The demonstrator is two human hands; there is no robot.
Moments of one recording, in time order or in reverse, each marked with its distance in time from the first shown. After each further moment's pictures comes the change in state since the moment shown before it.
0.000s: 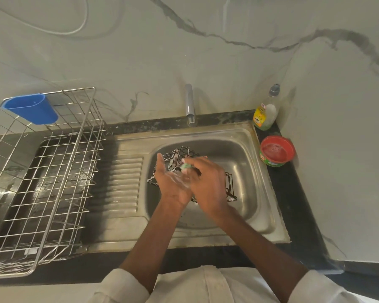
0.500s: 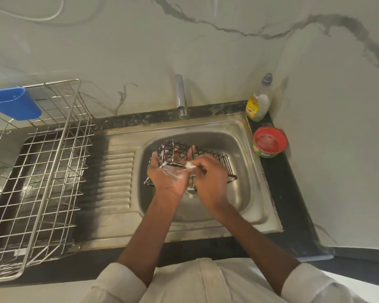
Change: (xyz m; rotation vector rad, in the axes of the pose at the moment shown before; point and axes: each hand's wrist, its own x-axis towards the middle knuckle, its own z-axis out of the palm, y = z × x) left_hand 0.023 -0.004 0.001 -0.229 0.044 0.011; right_hand -0.011 0.035 -0.004 -0.029 0.062 0.161
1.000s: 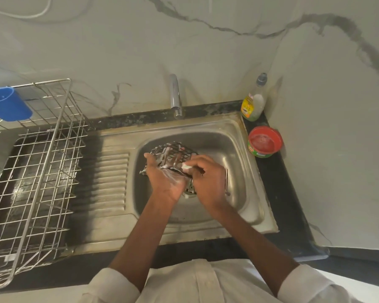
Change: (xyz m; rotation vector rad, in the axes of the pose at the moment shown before) left_hand 0.003 -0.004 -0.001 0.248 0.033 0.023; right_hand 0.006 0.003 -0.007 0.134 -0.026 -0.032
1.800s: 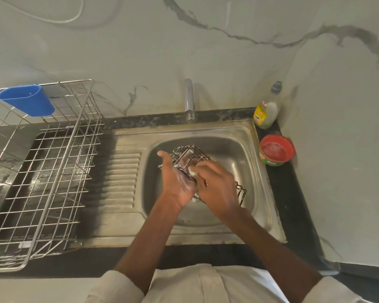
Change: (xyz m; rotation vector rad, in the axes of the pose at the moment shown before) left_hand -0.006 0.000 -0.005 0.215 -0.001 -0.024; right_hand 0.001 0.002 -0.012 -0.303 -0.010 -0.375
